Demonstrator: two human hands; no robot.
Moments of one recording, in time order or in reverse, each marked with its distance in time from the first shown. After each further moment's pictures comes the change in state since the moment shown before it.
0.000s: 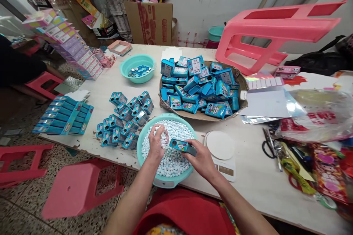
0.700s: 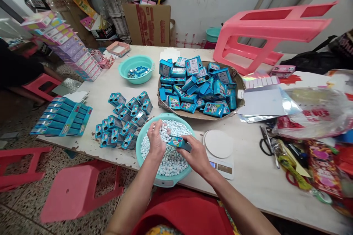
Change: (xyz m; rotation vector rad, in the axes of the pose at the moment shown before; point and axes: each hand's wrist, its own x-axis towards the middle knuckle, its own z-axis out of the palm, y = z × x) left_hand 0.002 0.014 0.026 -0.153 0.108 0.048; right_hand 0.007 -0.018 0.002 -0.059 0.034 -0.031
